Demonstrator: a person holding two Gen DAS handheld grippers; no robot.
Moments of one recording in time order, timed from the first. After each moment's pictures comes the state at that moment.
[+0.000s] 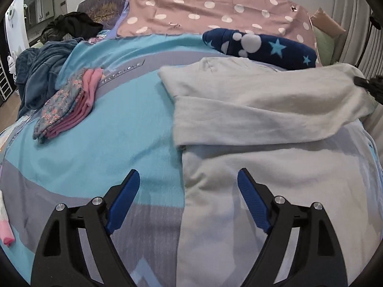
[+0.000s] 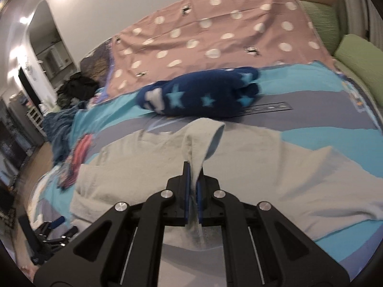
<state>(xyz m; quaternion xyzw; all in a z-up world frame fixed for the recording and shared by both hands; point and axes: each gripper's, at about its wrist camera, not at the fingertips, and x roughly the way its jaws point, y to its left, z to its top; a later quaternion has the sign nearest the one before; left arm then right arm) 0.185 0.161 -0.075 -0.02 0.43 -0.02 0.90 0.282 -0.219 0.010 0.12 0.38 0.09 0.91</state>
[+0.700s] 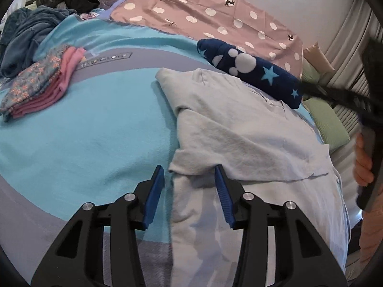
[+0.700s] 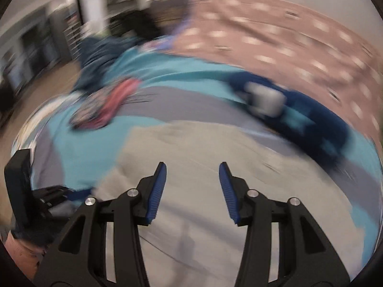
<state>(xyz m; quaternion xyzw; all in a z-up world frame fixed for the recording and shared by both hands) 0.211 0.184 -0.080 -0.15 0.41 -0.09 0.89 0.323 0.015 0.010 -0.12 0.40 0.26 0.87</state>
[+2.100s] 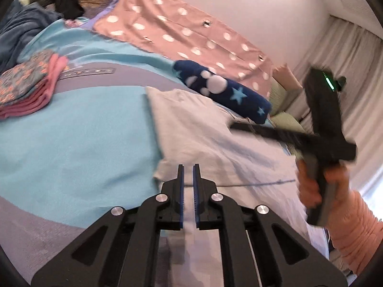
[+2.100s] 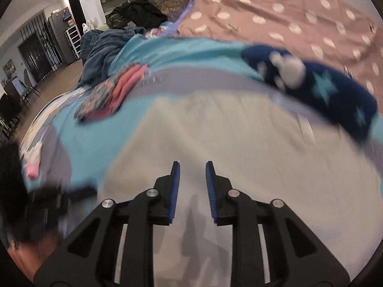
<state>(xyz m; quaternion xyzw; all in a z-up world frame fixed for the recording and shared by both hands) 0.188 0.210 -0.072 -0.21 0.34 -0.19 0.90 0.302 0.001 -0.033 -0.06 0.45 0.26 0.86</state>
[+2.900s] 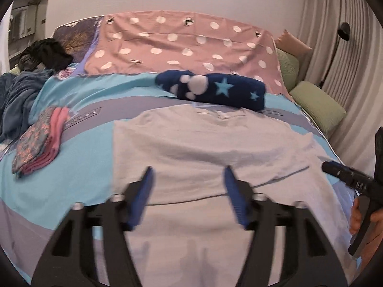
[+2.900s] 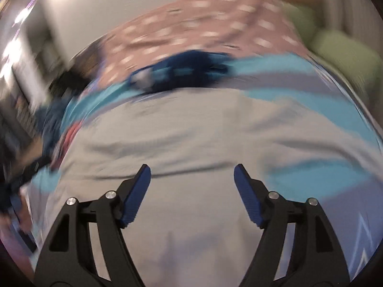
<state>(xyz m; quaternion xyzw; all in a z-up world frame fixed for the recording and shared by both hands) 0.183 0.091 -0.008 -0.04 0.34 -0.12 0.93 0.190 -0.260 -0.029 0.15 0.37 0.03 0.92</state>
